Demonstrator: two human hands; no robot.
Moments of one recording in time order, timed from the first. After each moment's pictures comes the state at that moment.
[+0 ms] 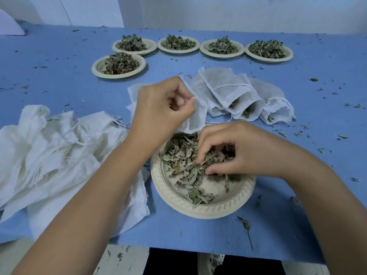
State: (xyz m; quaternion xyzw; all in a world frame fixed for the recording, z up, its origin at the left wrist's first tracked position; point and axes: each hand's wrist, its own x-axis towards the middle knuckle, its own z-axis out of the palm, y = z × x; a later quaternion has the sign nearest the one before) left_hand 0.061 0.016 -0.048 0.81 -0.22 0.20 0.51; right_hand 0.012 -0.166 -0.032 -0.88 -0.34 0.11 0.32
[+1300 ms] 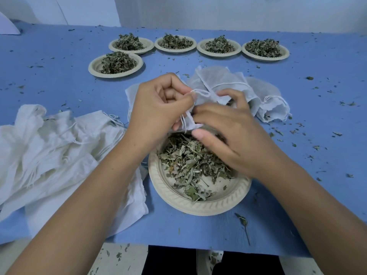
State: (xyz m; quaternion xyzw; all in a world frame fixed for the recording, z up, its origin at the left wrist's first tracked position) left_hand 0.051 0.012 -0.040 0.71 -0.18 0.08 0.67; right_hand 0.013 -0.152 -0.045 -0.89 -0.35 -0.24 0.19
